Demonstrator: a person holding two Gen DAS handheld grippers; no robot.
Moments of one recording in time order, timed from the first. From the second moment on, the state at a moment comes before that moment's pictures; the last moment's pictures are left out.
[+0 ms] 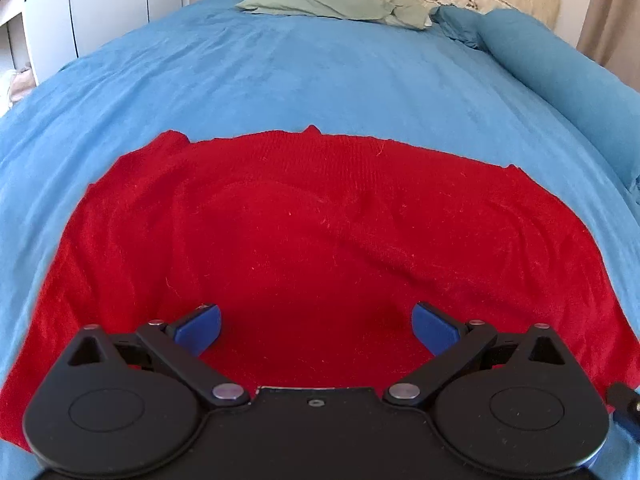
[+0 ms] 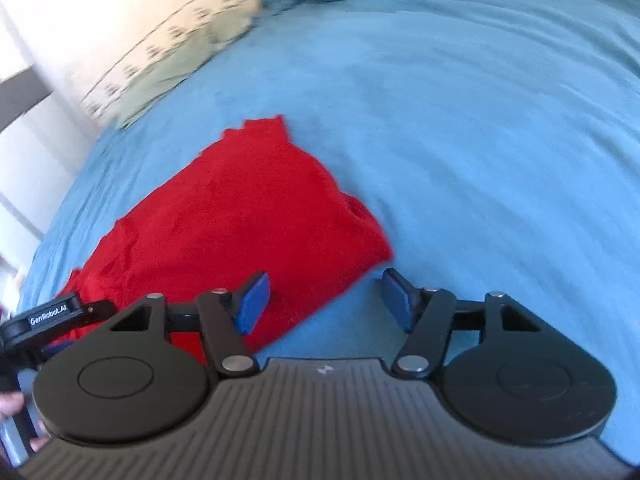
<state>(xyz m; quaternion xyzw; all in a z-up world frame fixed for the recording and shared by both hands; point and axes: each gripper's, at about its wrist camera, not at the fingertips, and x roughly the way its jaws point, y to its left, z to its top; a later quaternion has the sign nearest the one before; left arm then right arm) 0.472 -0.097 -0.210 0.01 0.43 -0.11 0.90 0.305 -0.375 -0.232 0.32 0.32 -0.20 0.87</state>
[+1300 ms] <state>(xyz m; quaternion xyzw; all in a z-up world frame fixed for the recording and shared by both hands) 0.482 -0.001 -0.173 -0.01 0.48 -0.13 0.87 0.410 -0.271 -0.117 0.26 0.23 0.00 0.94</state>
